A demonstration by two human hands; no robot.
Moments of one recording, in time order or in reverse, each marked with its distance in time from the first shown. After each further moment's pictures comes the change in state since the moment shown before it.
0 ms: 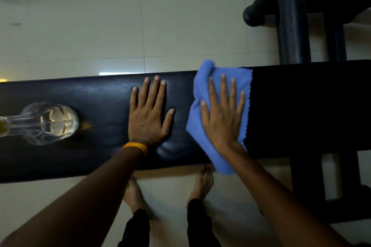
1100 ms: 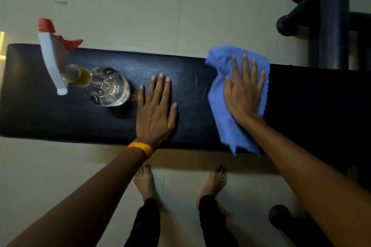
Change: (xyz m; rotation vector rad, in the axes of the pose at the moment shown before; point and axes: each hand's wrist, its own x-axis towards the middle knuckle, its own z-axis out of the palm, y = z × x) left_hand -0.073 -0.073 -0.019 -0.037 0.020 -0.173; right_hand 0.029 -0.068 0.008 0.062 -0.035 -0.035
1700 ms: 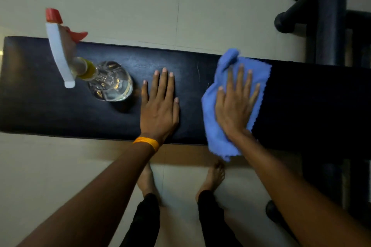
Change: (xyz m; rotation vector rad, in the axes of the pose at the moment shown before) left_hand 0.001 0.006 -0.001 0.022 -0.022 -0.009; right_hand -0.050 -0.025 0.004 -0.042 0.045 0.061
